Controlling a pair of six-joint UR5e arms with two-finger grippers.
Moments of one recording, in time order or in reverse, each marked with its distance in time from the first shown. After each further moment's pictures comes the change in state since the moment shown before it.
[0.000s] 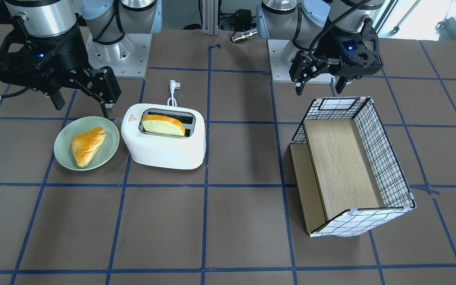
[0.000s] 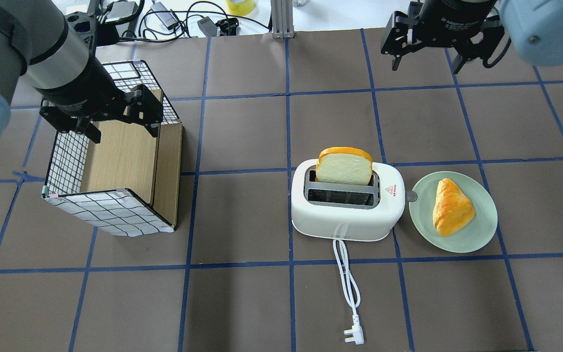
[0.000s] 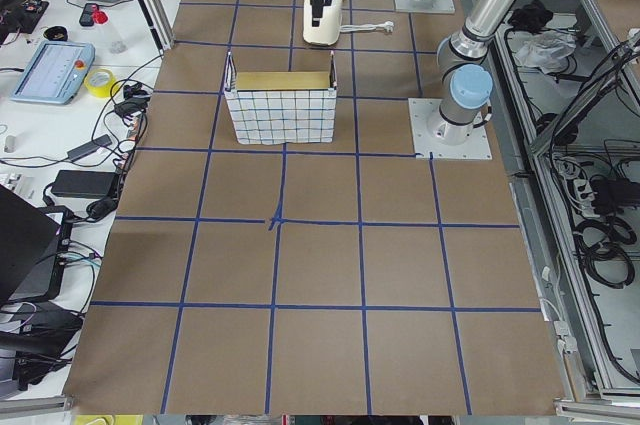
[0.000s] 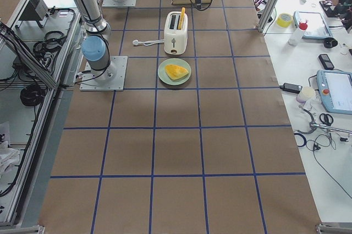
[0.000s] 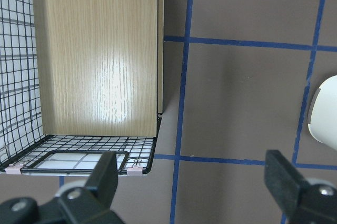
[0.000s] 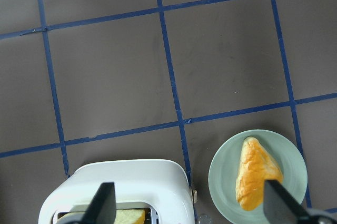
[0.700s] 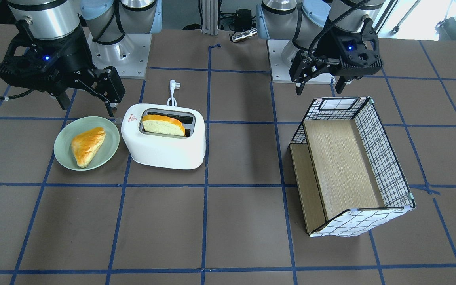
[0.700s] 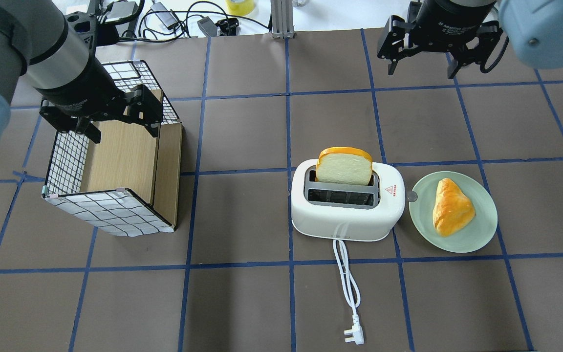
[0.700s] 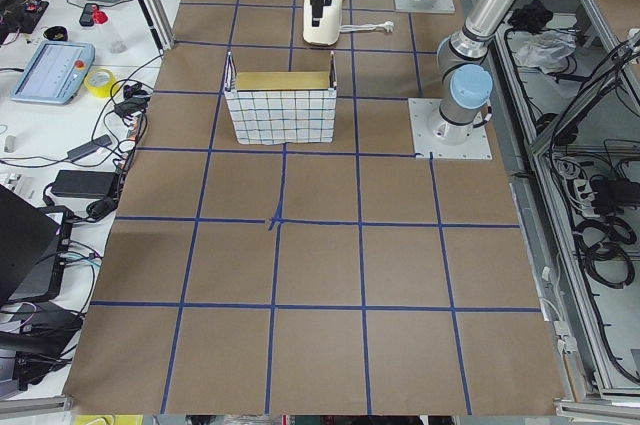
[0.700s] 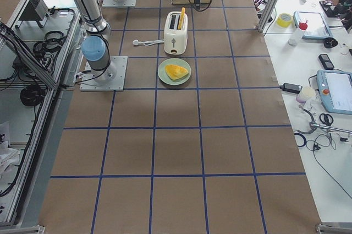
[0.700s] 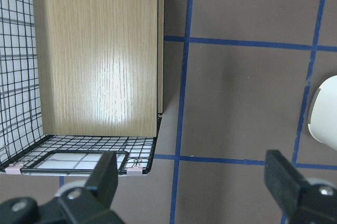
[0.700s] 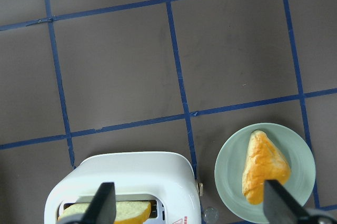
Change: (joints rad) left arm 0.000 0.000 0.000 0.000 0.000 0.000; right arm -0.001 -0.001 0.009 0.021 0.026 -0.005
